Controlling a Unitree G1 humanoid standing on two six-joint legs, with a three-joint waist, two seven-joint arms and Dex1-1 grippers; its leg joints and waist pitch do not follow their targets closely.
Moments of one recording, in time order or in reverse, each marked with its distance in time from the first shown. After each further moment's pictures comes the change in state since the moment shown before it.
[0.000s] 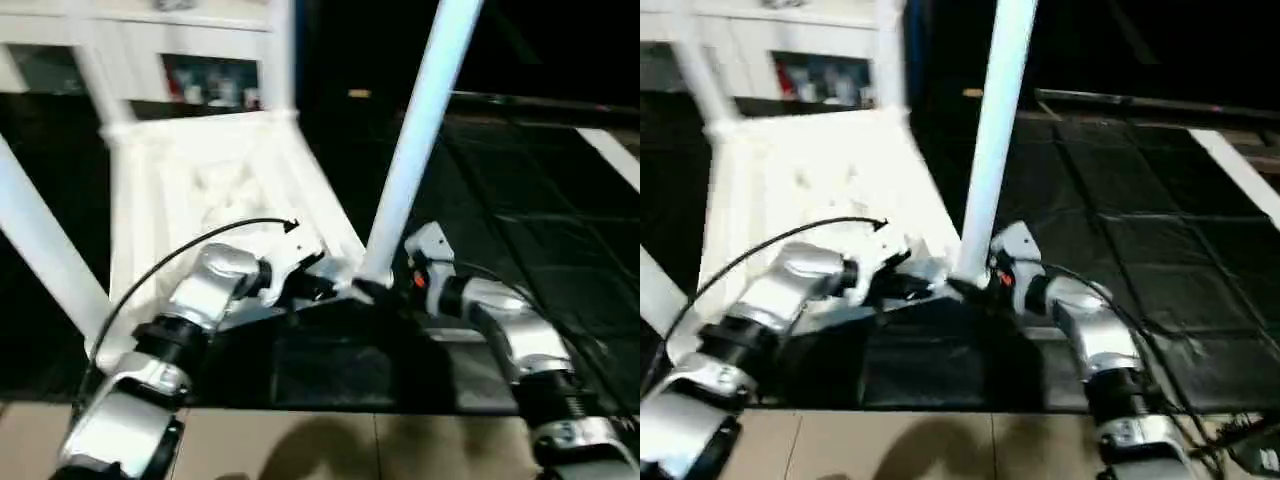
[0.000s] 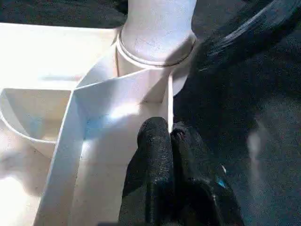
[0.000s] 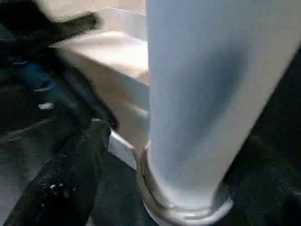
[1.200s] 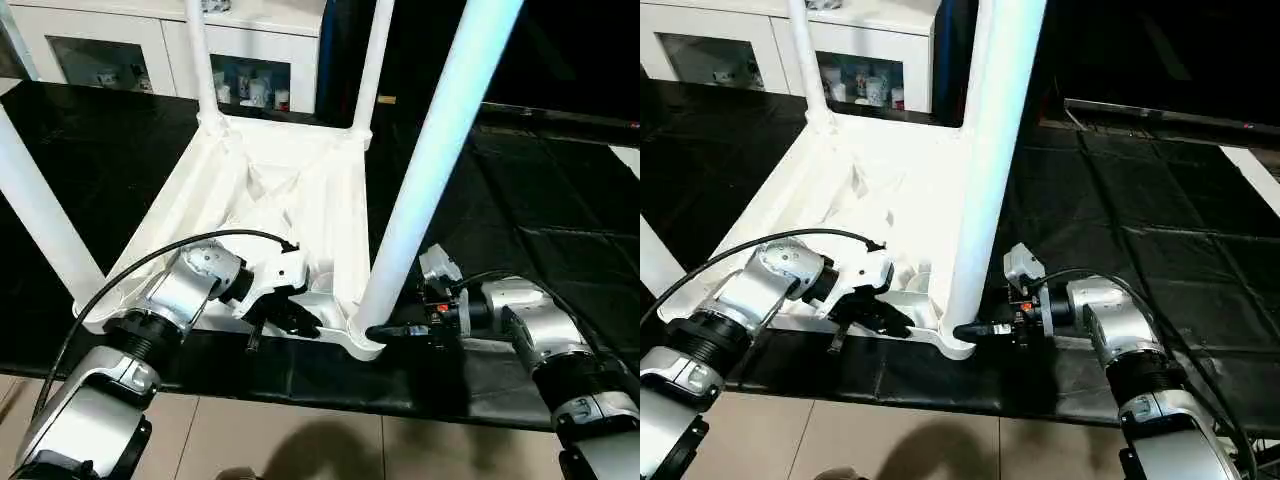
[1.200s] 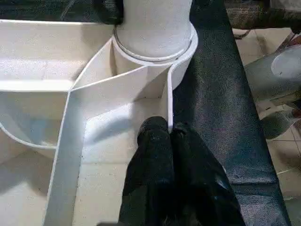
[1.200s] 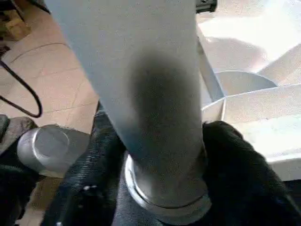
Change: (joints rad) left arm -0.009 0.130 -0.117 -0.011 -0.007 -0.184 -0.327; right arm -0.102 -0.095 0.091 0.244 0.085 -0.107 0.533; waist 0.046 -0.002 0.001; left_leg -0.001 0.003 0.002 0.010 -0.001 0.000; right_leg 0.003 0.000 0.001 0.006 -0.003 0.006
